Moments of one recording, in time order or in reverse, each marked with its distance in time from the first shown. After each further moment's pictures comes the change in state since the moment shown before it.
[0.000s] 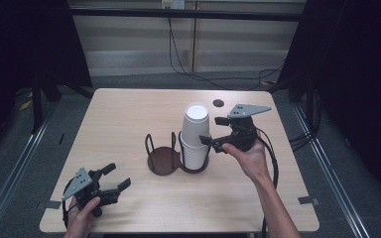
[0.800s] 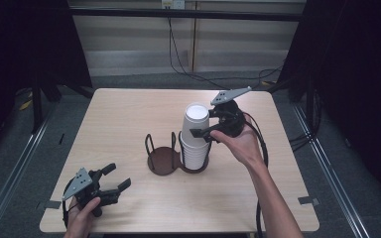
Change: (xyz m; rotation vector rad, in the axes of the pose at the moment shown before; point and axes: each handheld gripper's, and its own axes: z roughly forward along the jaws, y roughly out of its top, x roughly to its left) left arm -0.001 0.000 0.000 0.004 -0.007 0.012; right arm -0.001 0.038 0.024 0.137 0.039 -0.055
